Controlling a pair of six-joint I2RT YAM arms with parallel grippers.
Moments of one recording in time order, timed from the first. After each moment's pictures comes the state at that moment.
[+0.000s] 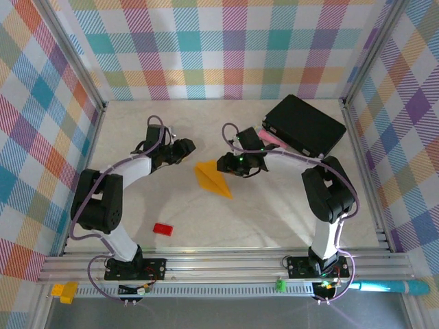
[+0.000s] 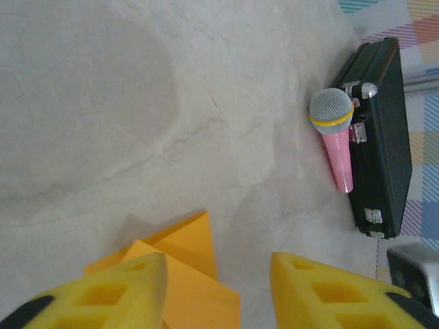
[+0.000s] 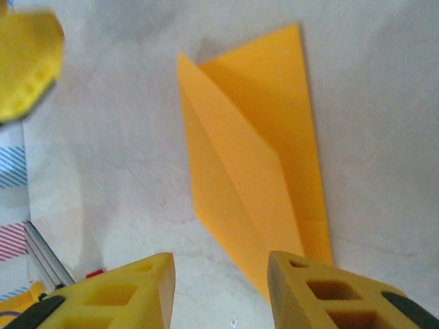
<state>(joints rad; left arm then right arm) -0.21 1.68 0.97 -0.01 0.45 -0.80 0.57 1.86 1.22 -0.29 -0.51 0.60</state>
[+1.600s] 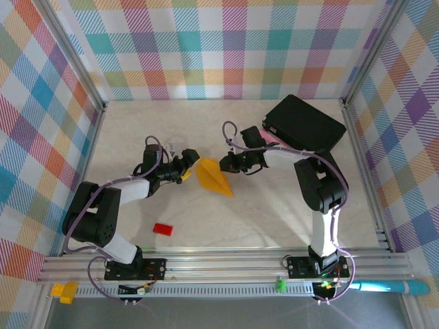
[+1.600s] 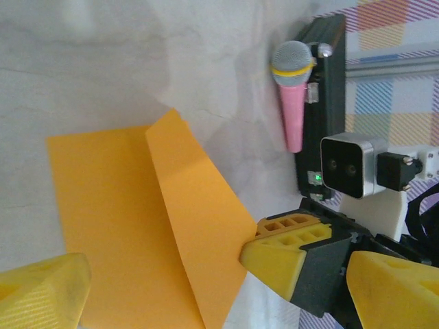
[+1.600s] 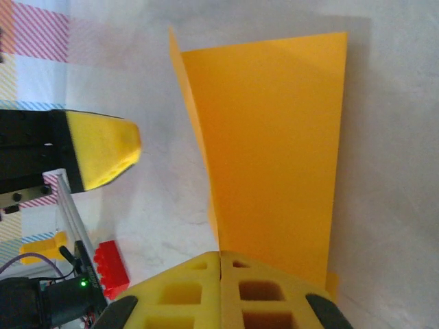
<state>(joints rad) -0.25 1.55 0.66 0.34 0.59 -1.02 0.52 1.96 1.25 -0.19 -0.74 0.46</state>
